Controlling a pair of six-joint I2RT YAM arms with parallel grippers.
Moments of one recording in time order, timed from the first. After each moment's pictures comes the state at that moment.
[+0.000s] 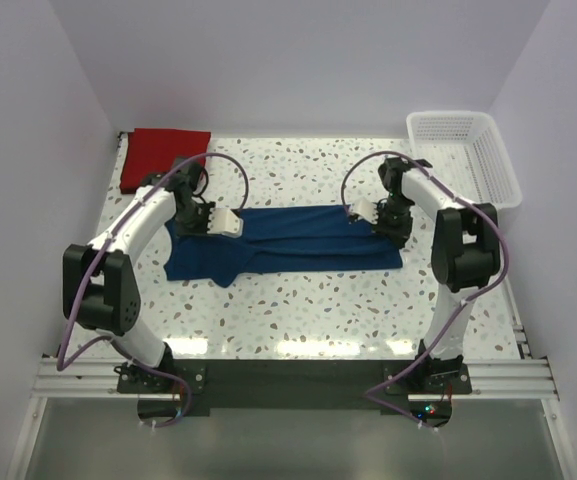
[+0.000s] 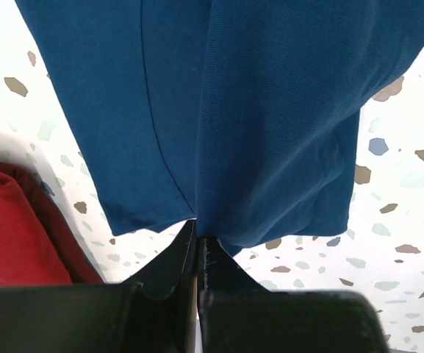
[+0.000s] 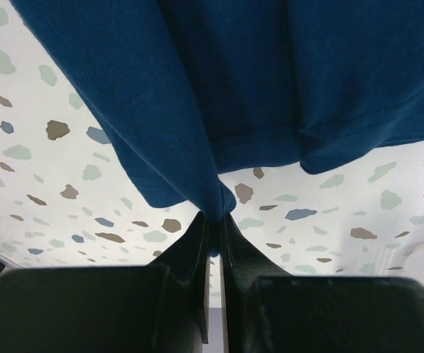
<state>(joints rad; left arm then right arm) -0.19 1.63 1.29 -0.99 0.12 1.43 0.16 1.97 1.50 -1.17 -0.02 -1.13</state>
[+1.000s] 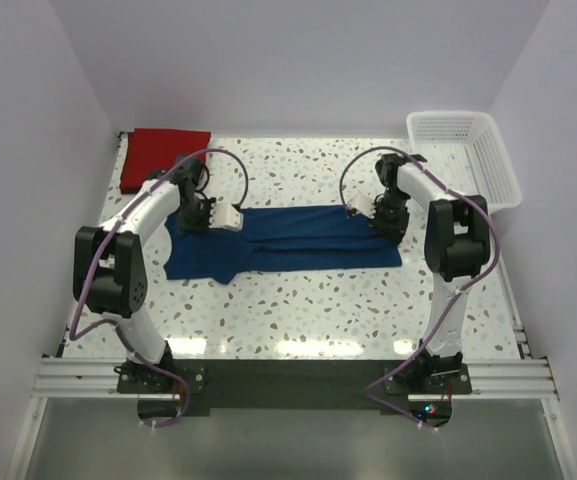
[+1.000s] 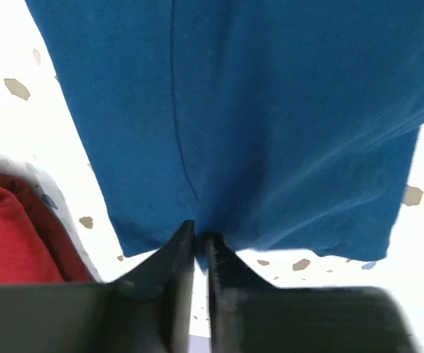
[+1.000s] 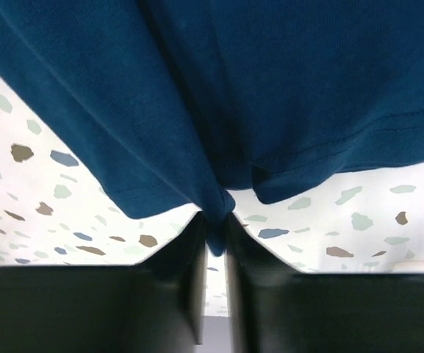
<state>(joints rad) -0.16 1.75 1.33 -0.91 0.13 1.44 0.15 2.09 1.62 -1.19 -0.02 -1.12</state>
